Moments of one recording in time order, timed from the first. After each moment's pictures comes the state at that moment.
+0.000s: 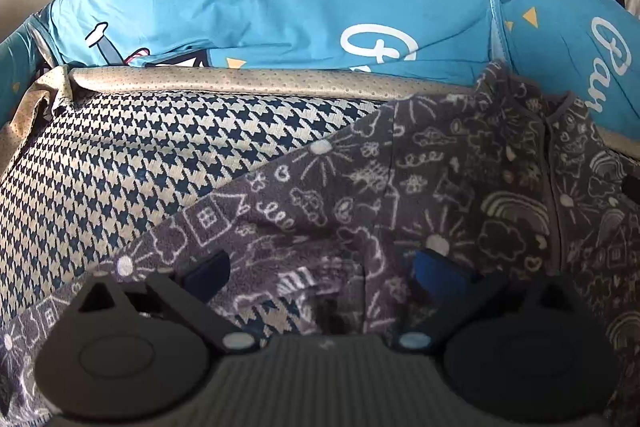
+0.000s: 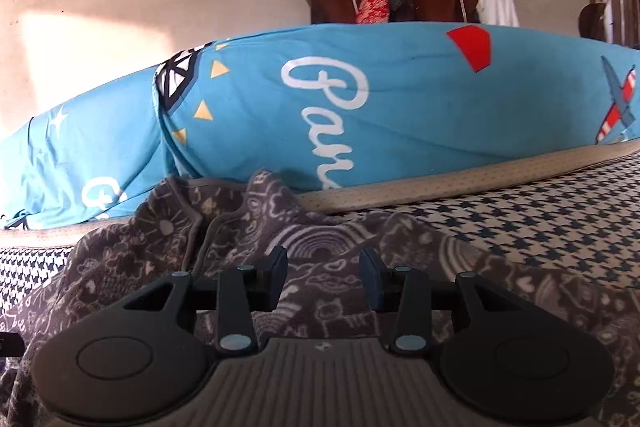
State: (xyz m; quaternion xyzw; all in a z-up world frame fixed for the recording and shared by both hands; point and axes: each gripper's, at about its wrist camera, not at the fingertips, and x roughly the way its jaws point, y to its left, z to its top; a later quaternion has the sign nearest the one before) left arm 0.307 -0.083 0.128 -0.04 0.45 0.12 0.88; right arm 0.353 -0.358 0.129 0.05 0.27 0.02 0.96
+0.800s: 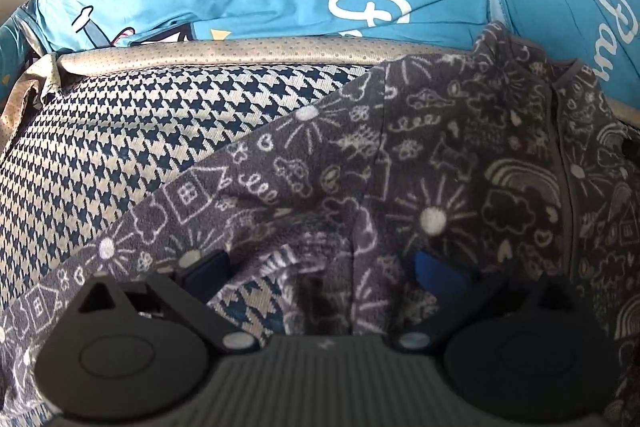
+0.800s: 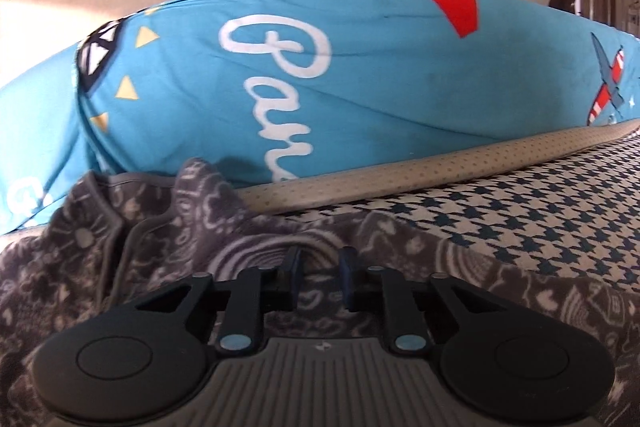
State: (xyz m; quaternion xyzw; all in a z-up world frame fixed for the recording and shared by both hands) left arm 0.315 -0.094 0.111 -0.03 0.49 0.12 0.86; right arm 0.402 -0.370 0.098 0.05 0.29 -0.06 0.95
